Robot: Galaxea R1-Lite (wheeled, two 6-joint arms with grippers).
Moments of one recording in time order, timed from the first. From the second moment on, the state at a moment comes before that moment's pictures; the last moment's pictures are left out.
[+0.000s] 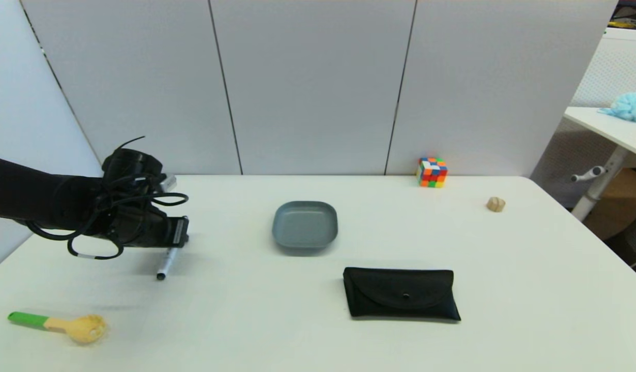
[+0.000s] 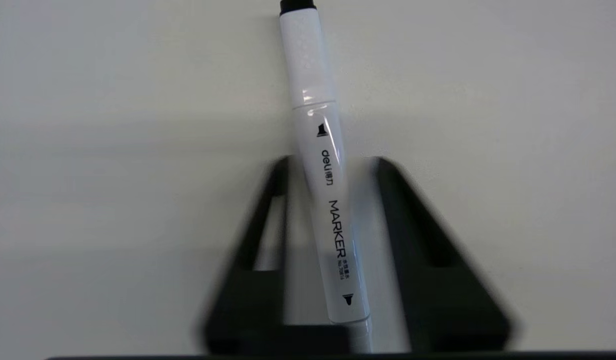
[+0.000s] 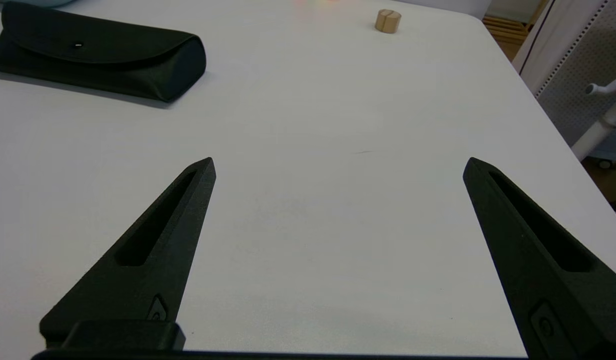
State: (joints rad) left arm -0.11 1.88 -1.09 0.11 0.01 -0.02; right arm 0.00 0.00 0.00 0.04 0.06 -0.15
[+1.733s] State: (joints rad) left arm -0.37 2.26 -1.96 0.22 -0.32 0.80; right arm 0.00 0.00 0.00 0.04 0.06 -0.15
